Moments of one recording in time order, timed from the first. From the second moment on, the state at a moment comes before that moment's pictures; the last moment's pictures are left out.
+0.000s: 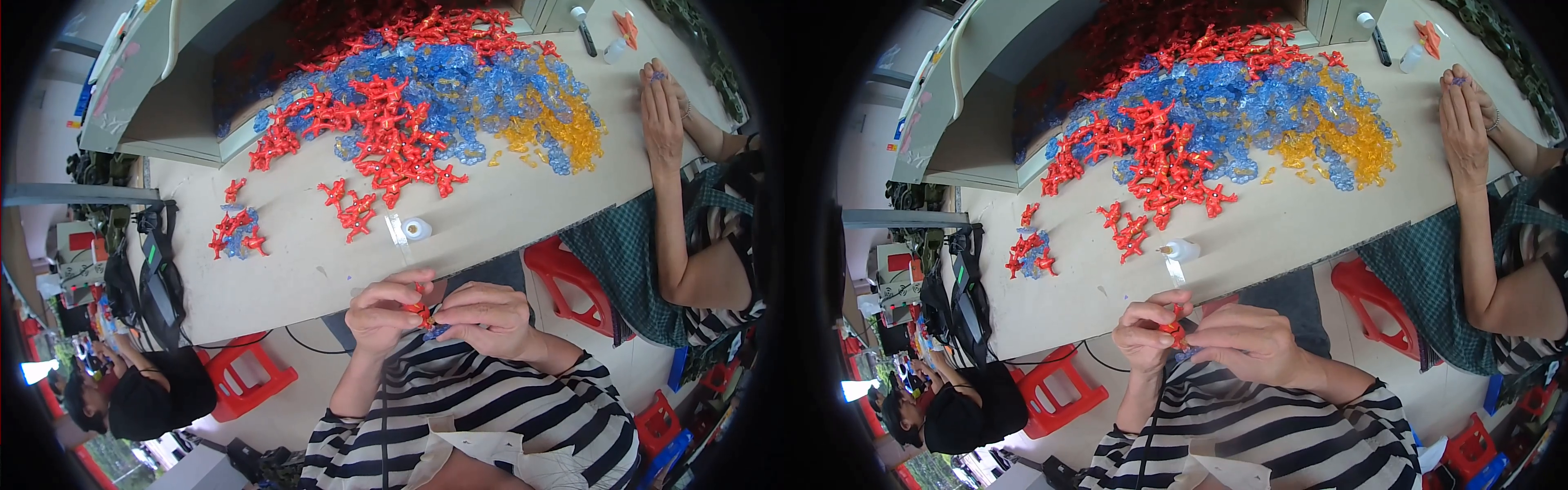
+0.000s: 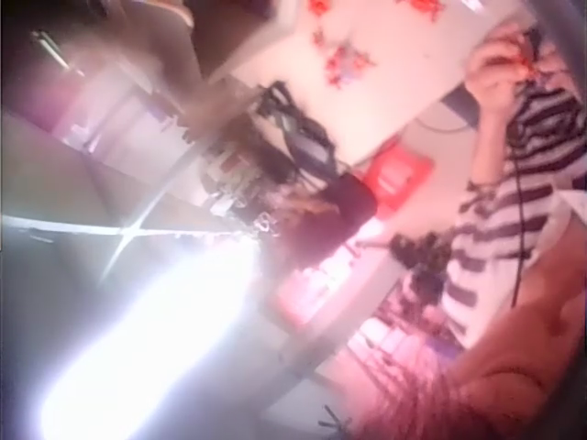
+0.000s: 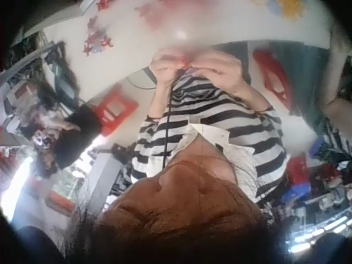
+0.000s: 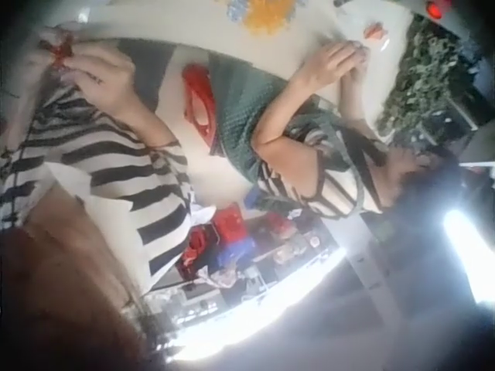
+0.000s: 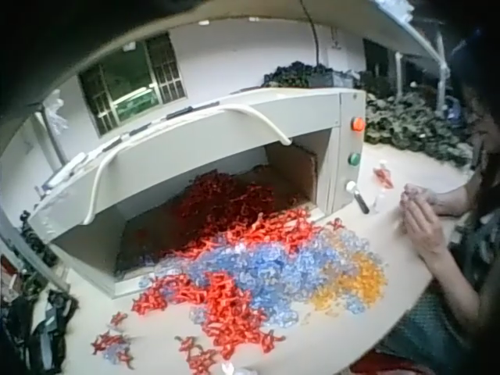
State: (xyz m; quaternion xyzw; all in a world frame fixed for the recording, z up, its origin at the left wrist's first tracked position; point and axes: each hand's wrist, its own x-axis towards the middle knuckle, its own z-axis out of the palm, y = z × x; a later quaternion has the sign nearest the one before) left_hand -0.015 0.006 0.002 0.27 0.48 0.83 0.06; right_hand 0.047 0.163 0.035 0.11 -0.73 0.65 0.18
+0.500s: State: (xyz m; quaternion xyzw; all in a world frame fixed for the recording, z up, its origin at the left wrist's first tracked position) left_hand -0.023 -0.003 0.009 0.32 0.45 0.82 0.15; right_hand 0.043 0.162 0.030 0.17 -0.70 0.67 0.18
